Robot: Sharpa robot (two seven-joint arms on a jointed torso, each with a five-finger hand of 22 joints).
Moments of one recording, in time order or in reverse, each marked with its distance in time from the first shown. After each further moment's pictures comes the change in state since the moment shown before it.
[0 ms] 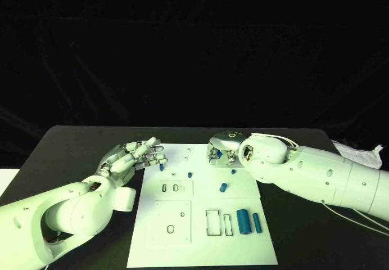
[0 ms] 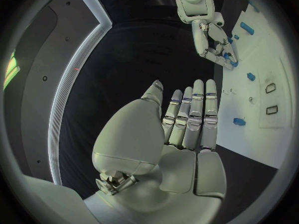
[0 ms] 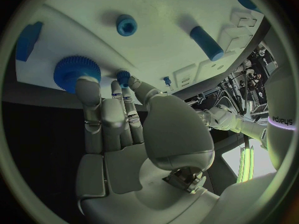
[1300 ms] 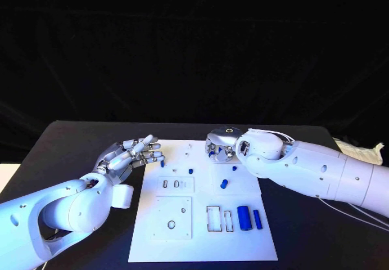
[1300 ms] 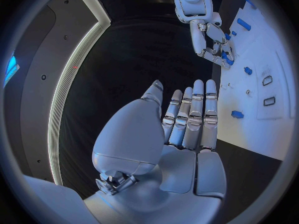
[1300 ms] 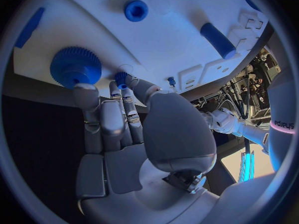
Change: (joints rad) left arm 0.000 0.007 0.000 -0.014 0.002 0.003 -0.013; left_hand 0.000 0.000 -0.003 -0.003 0.000 0.000 0.000 -0.004 -0.001 0.000 0.000 -0.010 0.000 0.000 0.000 -0.004 0.003 0.000 0.000 0.000 -0.004 -0.003; right arm -0.003 0.009 0.004 -0.012 -0.037 -0.011 -0.023; right_hand 0.041 -0.054 0.095 -0.002 0.003 0.004 0.011 -0.016 0.006 -0.008 0.018 -0.002 -0.001 0.000 0.000 0.052 0.035 -0.007 -0.022 0.007 0.078 0.074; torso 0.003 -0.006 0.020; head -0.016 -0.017
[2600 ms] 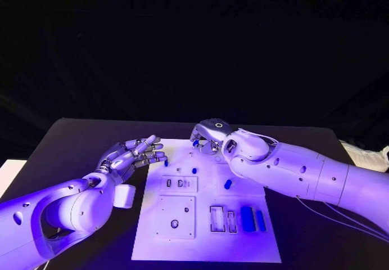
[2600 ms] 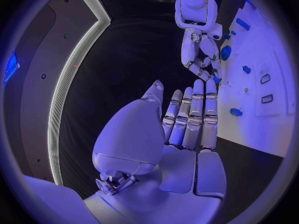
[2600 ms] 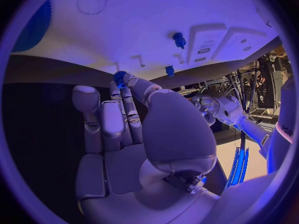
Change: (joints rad) left arm 0.000 -0.002 0.000 0.008 0.001 0.000 -0.004; left_hand 0.004 0.004 0.000 -0.006 0.000 0.000 0.000 -0.004 0.000 0.000 0.000 0.000 0.000 0.007 0.000 -0.004 0.003 0.000 0.007 0.000 -0.004 -0.002; right arm -0.006 0.128 0.007 -0.076 -0.004 -0.230 -0.034; right_hand 0.001 -0.001 0.015 -0.004 0.002 0.007 0.000 0.004 0.001 0.003 0.004 -0.005 0.002 0.000 0.000 0.010 0.009 0.000 0.000 0.000 0.016 0.017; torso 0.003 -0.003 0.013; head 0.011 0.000
